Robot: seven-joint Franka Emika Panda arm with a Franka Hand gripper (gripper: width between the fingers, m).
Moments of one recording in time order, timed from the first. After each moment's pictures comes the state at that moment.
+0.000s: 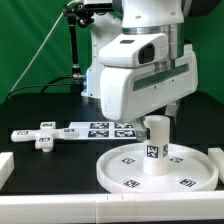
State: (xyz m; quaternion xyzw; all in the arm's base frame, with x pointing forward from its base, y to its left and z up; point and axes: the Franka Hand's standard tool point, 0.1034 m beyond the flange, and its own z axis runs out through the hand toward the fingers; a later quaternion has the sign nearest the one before) arm 0.555 0.038 0.074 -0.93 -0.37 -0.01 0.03
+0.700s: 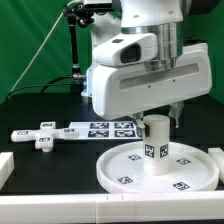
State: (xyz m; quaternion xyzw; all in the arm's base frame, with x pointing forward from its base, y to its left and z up) arm 0.557 0.039 0.075 -0.98 -0.19 -0.01 0.04
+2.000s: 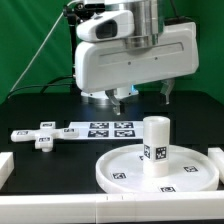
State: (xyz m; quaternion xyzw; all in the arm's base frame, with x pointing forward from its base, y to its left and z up) arm 0.528 0.018 0.104 -0.99 -0.15 0.01 0.05
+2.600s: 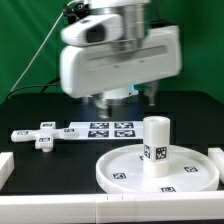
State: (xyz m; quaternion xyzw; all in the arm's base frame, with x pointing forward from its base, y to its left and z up) arm 0.516 -0.030 0.103 -0.97 -0.22 0.01 0.05
